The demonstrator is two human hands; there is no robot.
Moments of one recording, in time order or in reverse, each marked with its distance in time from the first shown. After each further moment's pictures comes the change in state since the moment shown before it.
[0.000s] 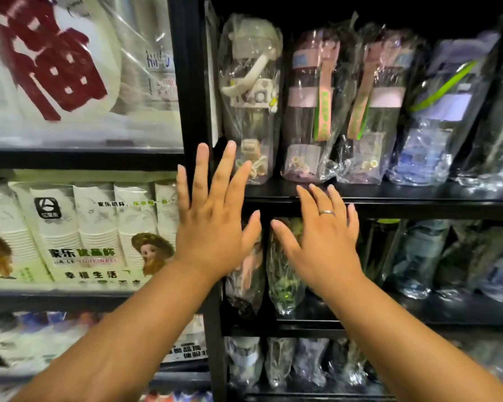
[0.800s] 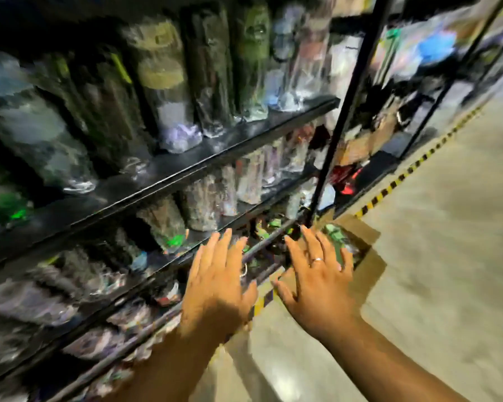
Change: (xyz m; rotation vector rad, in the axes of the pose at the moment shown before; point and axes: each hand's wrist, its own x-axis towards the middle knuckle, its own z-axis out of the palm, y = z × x) left_hand -0.217 0.552 0.086 -0.684 -0.872 0.321; right_hand -0.383 0.447 -0.127 -0.428 -0.401 0.680
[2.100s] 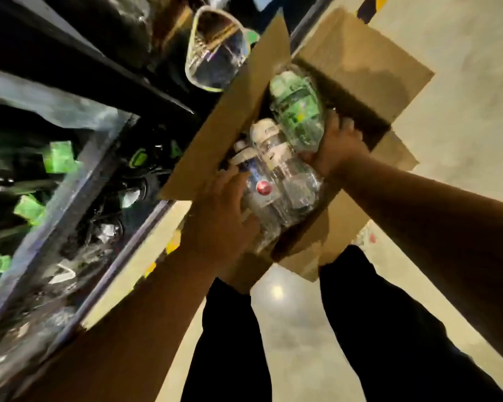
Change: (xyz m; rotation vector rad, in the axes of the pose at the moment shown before) left_hand 0.347 0.148 0.707 -0.186 -0.787 -0.195; right_hand 0.363 0.572 0.624 0.322 -0.780 0.540
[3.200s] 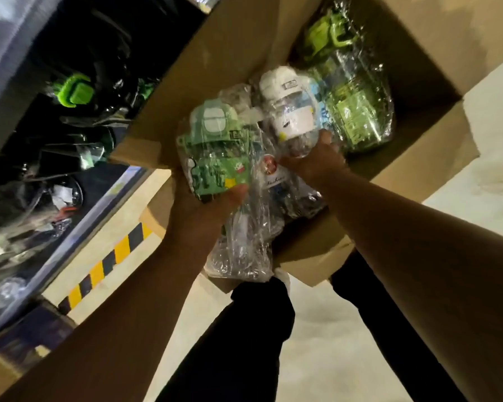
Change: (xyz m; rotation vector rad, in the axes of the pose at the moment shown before) left_hand 0.022 -0.053 0.108 -1.064 0.209 -0.665; right_hand 0.058 0.023 0.153 0.507 -0.207 0.104
